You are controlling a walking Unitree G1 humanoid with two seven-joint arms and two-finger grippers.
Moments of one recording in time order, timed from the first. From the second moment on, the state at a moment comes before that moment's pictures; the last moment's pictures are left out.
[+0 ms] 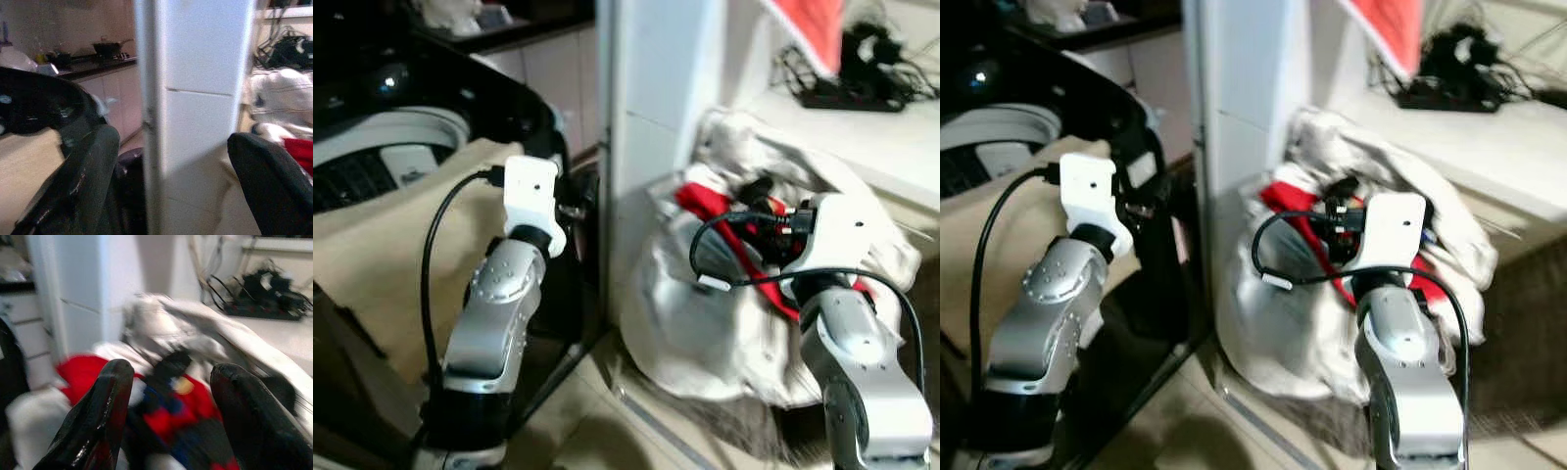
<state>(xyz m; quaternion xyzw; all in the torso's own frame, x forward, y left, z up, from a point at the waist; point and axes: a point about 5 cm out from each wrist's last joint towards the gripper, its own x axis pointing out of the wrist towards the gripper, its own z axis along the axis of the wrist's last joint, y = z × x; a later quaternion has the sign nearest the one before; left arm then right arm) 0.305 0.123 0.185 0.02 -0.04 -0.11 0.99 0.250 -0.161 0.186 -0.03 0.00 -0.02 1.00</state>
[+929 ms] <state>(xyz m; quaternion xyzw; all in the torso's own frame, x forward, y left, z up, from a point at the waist) 0.305 0.126 0.188 0.02 -0.04 -0.10 0.99 0.251 -0.161 0.184 -0.02 0.00 -0.02 1.00</state>
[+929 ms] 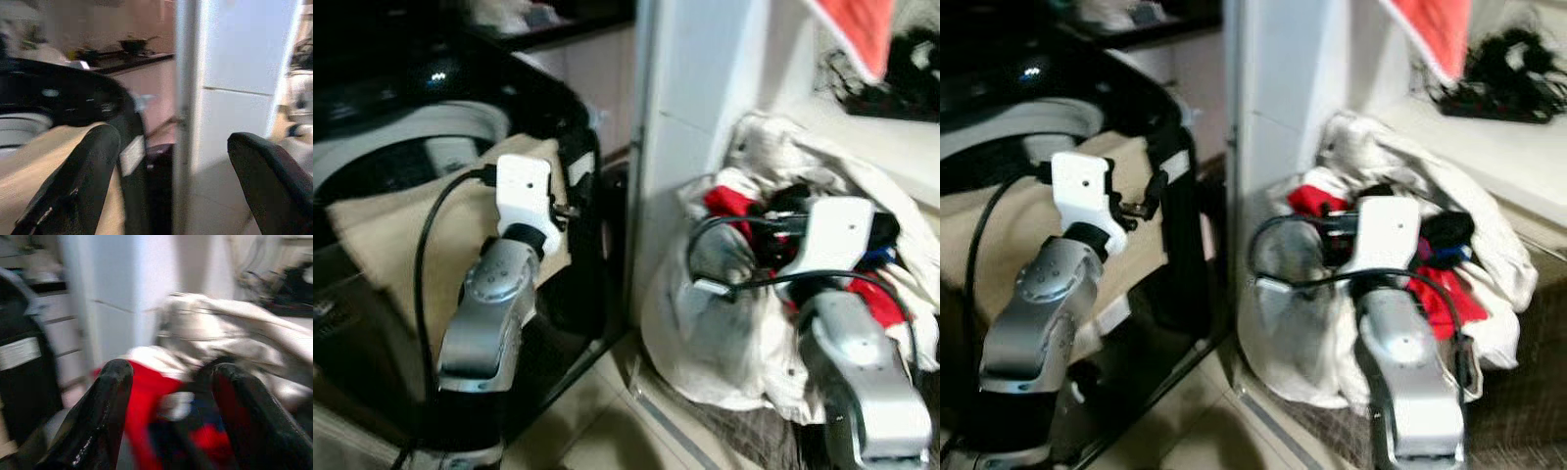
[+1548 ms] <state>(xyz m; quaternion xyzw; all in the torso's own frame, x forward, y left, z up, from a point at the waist) 0.309 0.117 0.193 0.01 -0.05 -0.13 0.99 0.250 -0.162 0.185 -0.03 -0.01 -0.03 1.00</state>
